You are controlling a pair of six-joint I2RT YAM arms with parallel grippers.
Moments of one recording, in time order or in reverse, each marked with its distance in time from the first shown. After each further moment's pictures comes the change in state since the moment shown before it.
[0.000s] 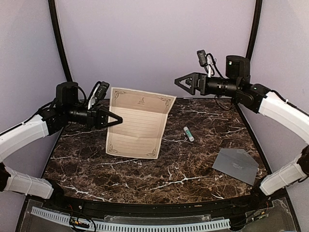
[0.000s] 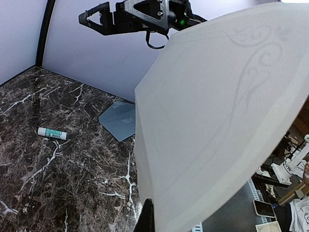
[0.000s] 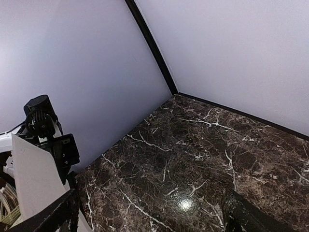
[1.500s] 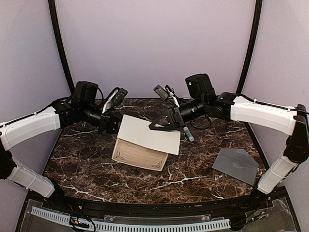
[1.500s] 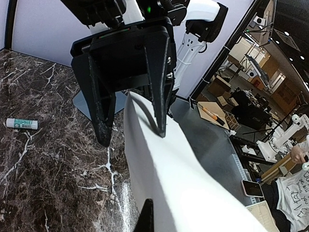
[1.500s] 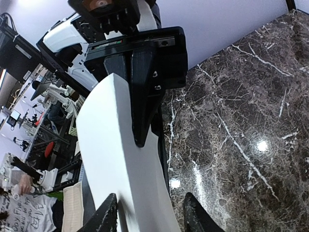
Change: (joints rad) left arm -0.127 0.165 0.131 -0.186 0.026 0.161; right arm 0.220 0.259 0.054 -0.131 -0.463 -0.060
